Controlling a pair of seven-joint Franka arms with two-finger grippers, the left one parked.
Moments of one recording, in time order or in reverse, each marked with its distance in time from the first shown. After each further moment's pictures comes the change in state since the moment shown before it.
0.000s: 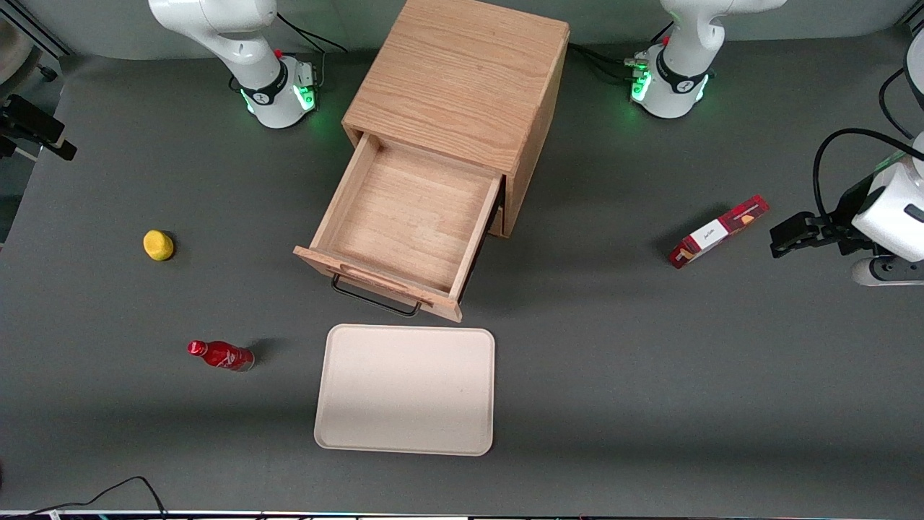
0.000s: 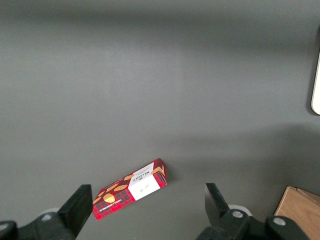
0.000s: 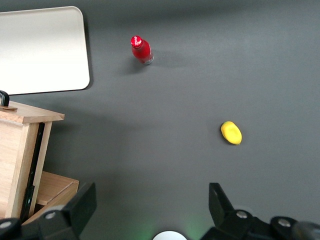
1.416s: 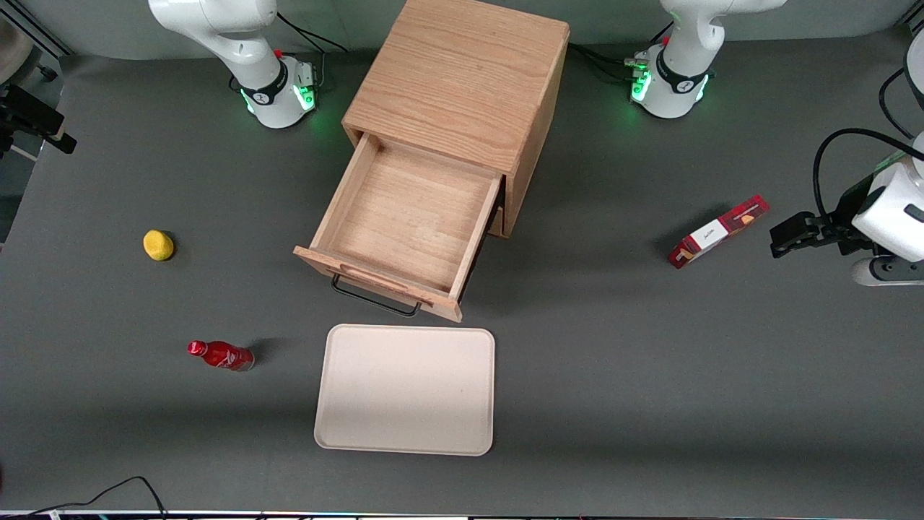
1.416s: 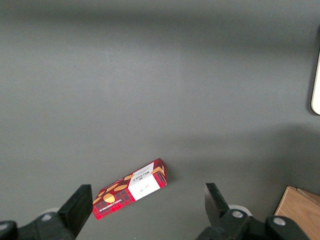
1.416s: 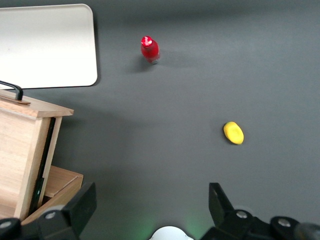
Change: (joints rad) arm 0.011 0.060 0.035 0.124 0.010 -0.077 -0.002
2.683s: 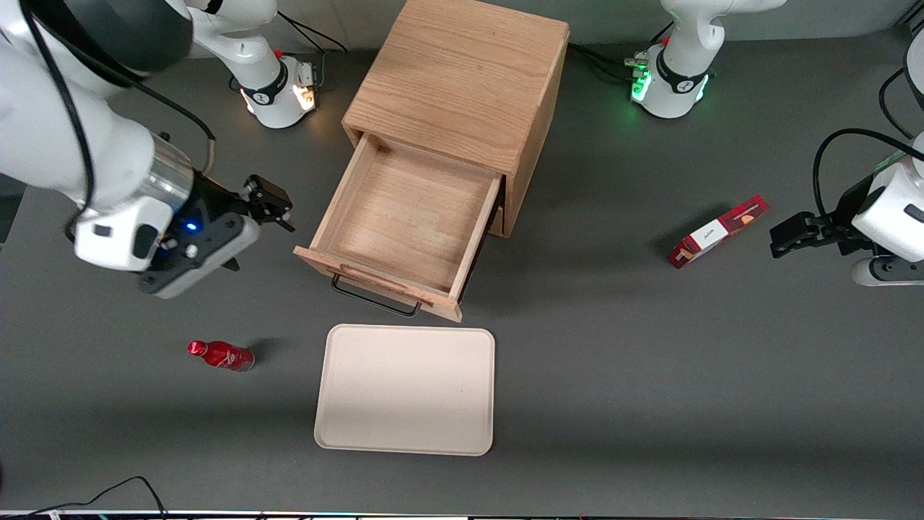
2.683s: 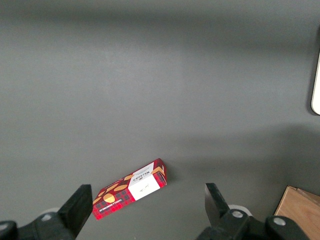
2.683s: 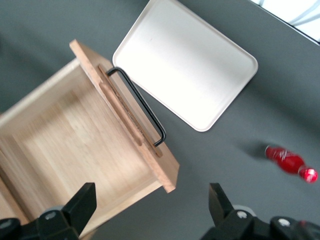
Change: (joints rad) arm 0.089 0.598 0.436 0.532 -0.030 0.036 -0.252
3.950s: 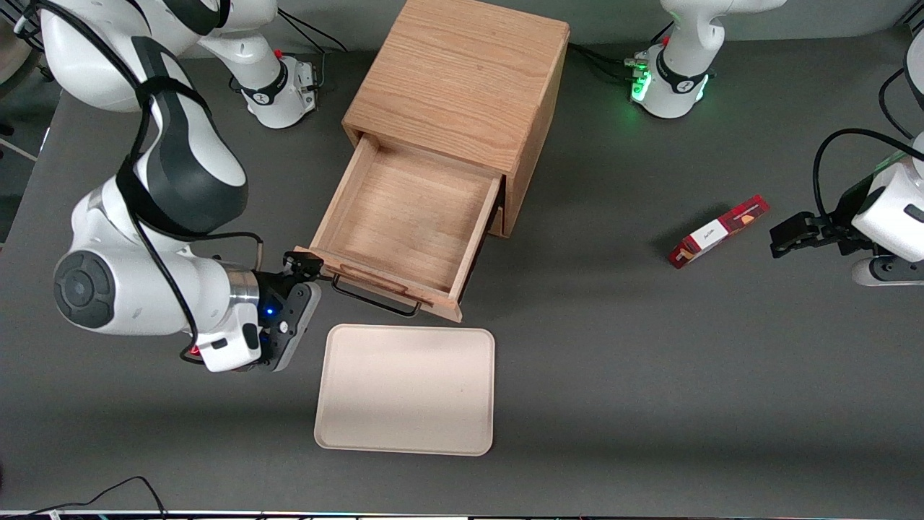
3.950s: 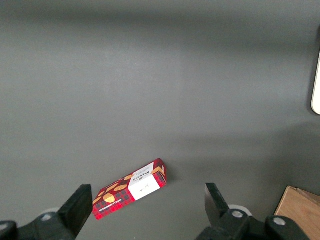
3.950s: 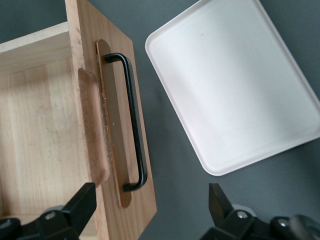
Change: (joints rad) arm -0.012 0.268 0.002 0.069 0.087 0.063 -0.408
